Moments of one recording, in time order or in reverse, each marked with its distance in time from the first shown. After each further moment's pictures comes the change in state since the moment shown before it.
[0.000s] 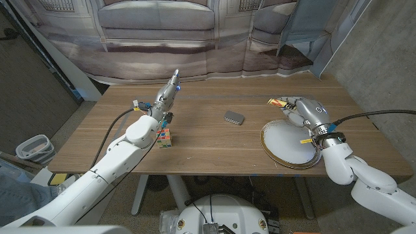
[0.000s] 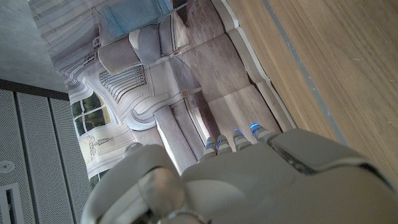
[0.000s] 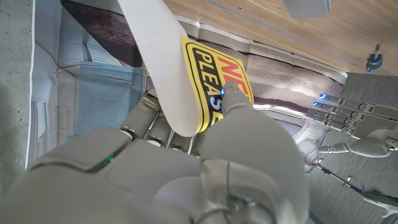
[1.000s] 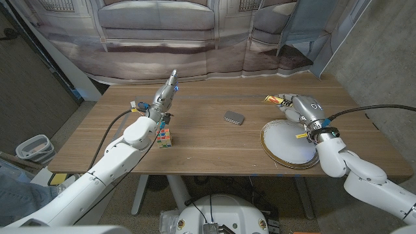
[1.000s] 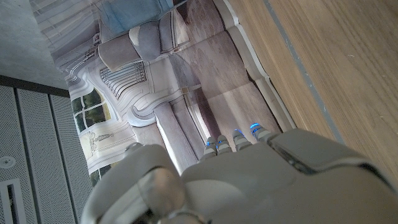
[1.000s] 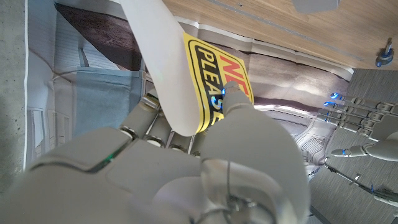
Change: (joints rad) left arm 0.025 0.010 -0.019 -0.005 -0.013 -0.020 0.001; left_hand 0.000 0.000 0.004 0.004 0.000 0.000 0.000 0.000 0.000 0.000 0.000 0.000 0.000 0.000 0.000 0.000 0.000 0.000 0.000 0.005 0.000; right arm 0.112 -0.006 -0.088 0.041 0.052 -0.012 0.004; right_hand -0.004 -0.004 -0.005 0.000 0.000 -0.011 0.000 0.004 0.000 -0.011 0.000 0.006 0.000 0.000 0.000 0.004 0.000 0.003 0.004 0.004 0.002
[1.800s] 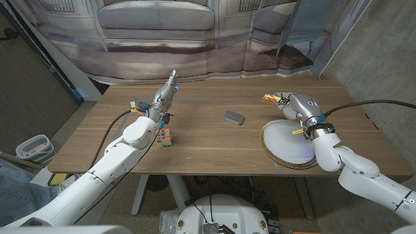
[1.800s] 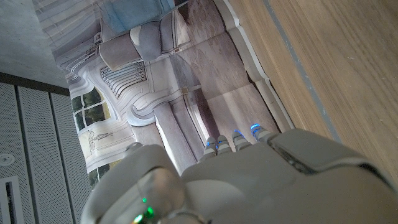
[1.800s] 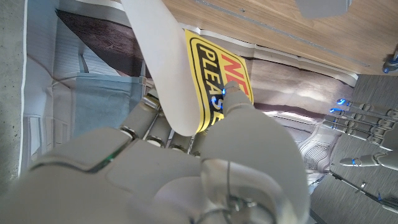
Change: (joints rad) left arm -0.008 -0.004 0.001 0.020 -0.013 -0.011 -0.020; left_hand -0.004 -0.004 0.014 -0.003 0.000 -0.005 -0.005 0.000 0.000 -0.002 0.009 -0.005 0.000 0.000 -0.003 -0.015 0.000 0.000 0.000 -0.022 -0.005; right arm 0.080 -0.006 -0.068 0.022 0.018 -0.039 0.030; right_hand 0.000 0.000 -0.002 -0.002 0.000 -0.007 0.007 0.004 0.000 -0.005 0.005 0.006 0.000 0.000 0.000 0.000 0.003 0.004 -0.004 0.008 0.000
